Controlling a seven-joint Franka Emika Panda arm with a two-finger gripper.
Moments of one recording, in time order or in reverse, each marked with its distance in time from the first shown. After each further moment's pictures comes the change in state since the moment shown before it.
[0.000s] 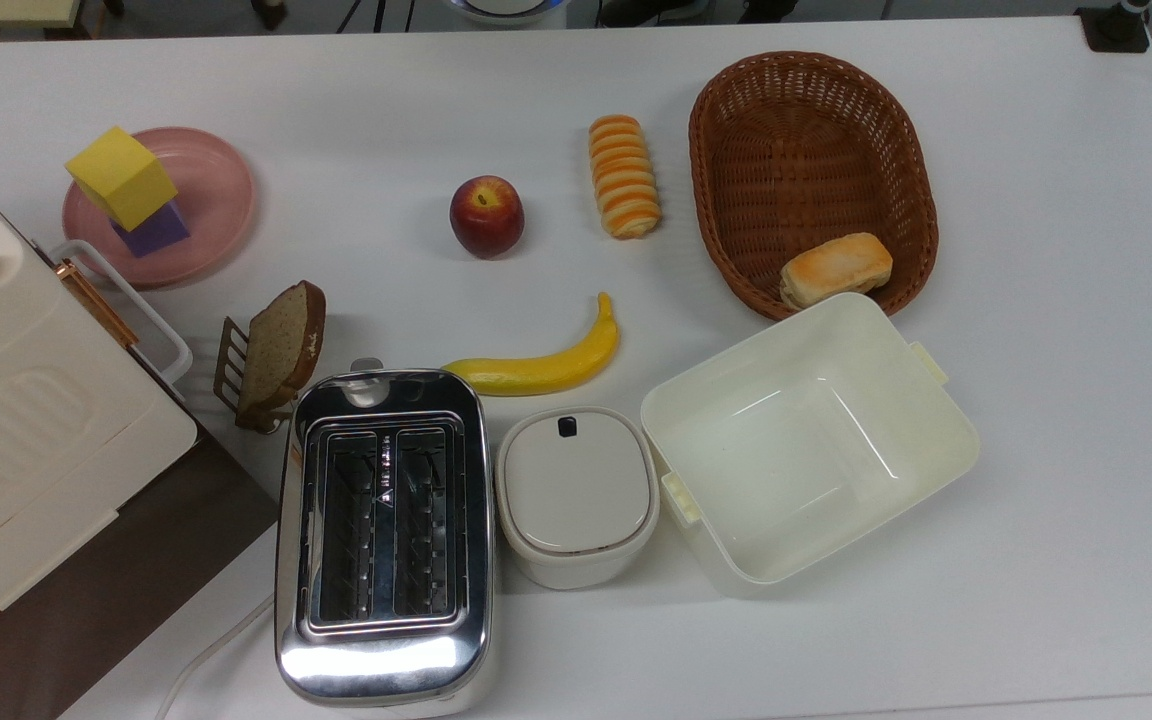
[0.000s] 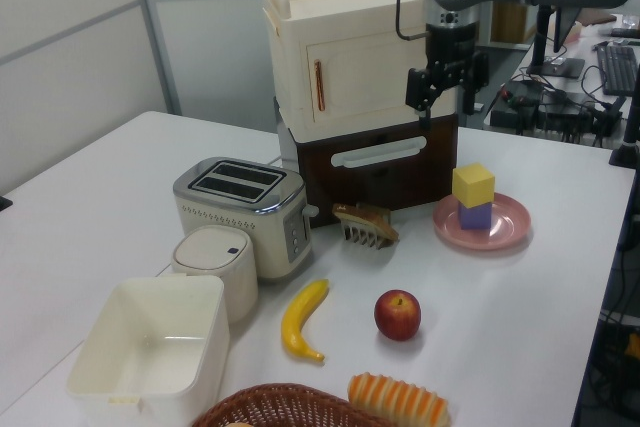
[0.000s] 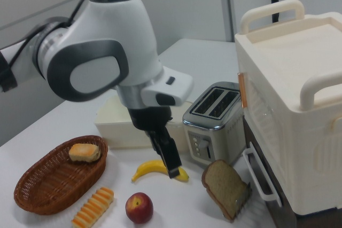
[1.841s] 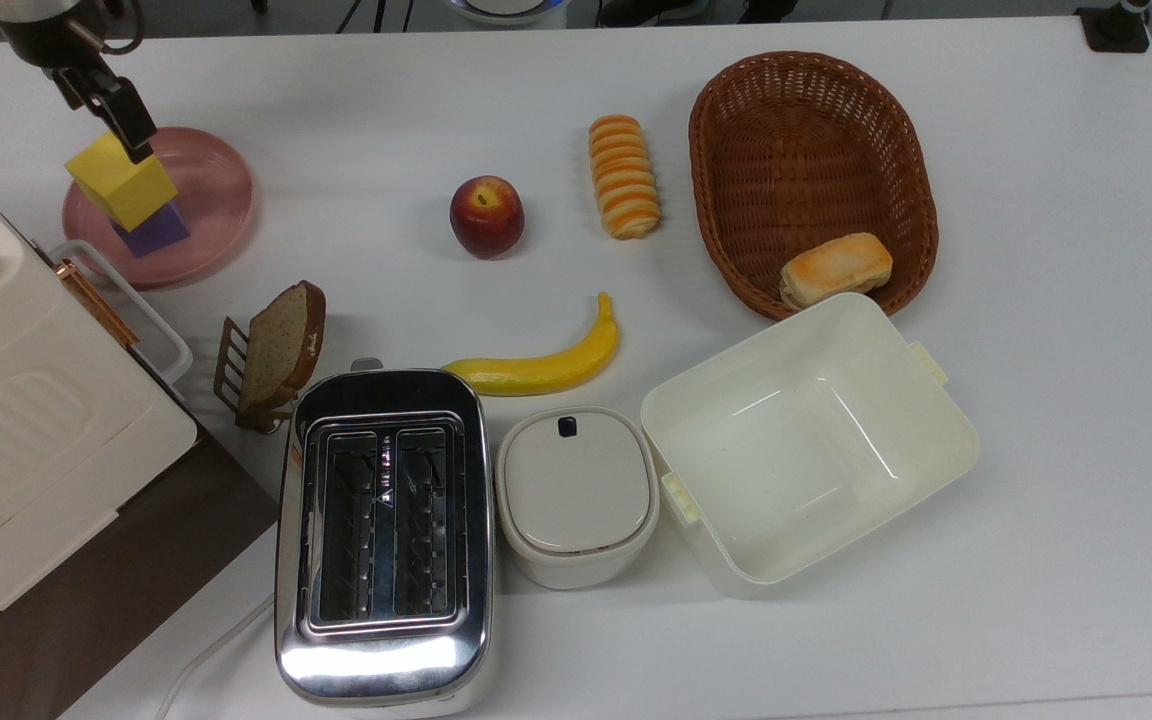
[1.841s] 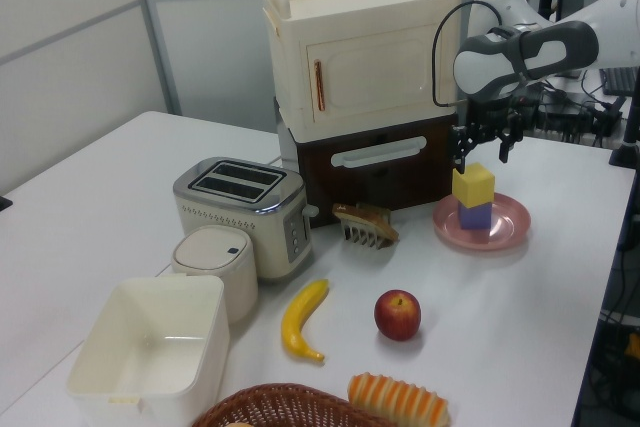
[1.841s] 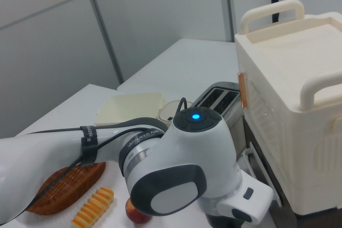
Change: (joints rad) arm -0.193 0.163 -0.037 -0.241 -0.049 0.465 0.013
